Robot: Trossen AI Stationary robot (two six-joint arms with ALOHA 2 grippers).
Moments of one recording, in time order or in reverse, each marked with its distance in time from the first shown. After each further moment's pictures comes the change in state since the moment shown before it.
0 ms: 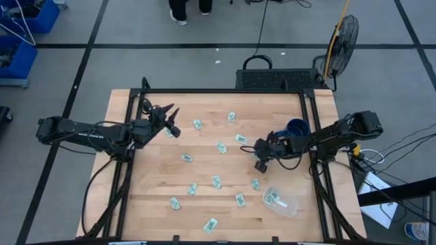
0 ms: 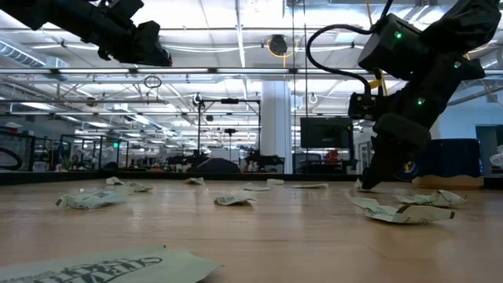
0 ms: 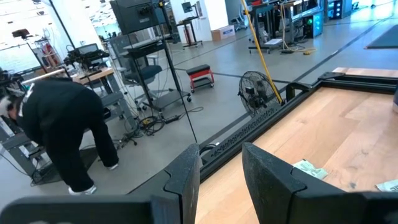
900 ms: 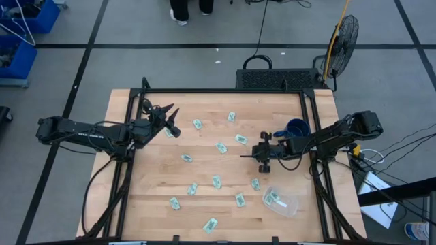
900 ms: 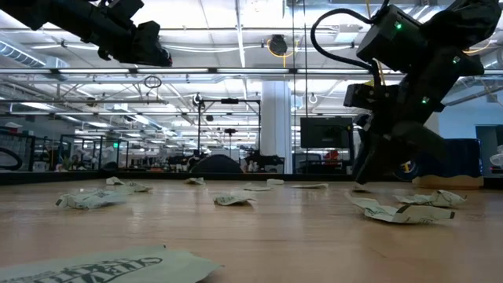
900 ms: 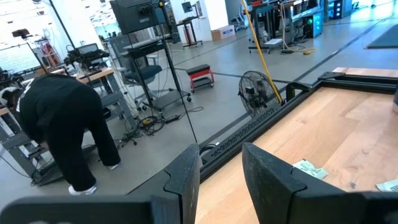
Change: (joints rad) left arm 0.000 0.000 0.000 -0.001 0.000 -0.001; right arm 0.021 0.000 0.022 0.013 0.072 -0.458
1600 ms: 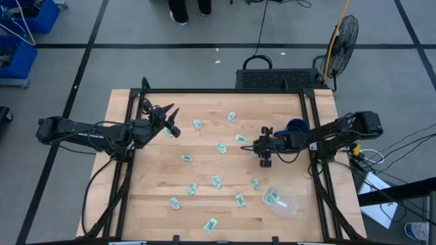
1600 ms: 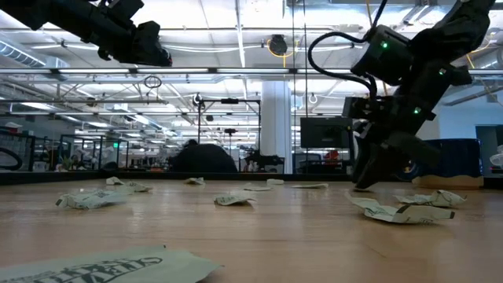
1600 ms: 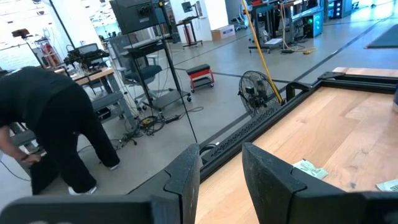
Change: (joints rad) left arm 0.000 0.000 0.000 -0.001 0.000 0.000; right arm -0.131 -0.003 -0.040 0.013 -0.100 -0.093
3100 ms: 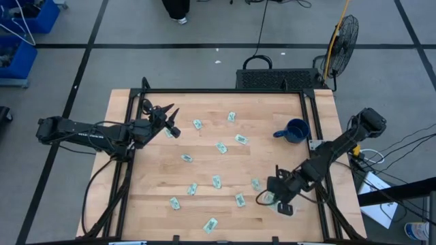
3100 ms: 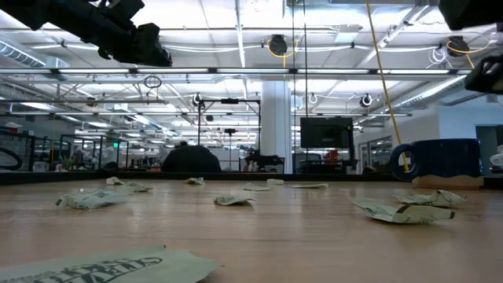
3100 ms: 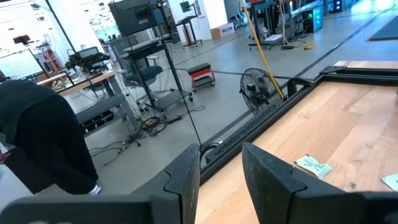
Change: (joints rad) left arm 0.000 0.000 0.000 -0.006 0.000 0.033; right arm 0.677 -0.065 0.333 -0.487 -0.278 0.976
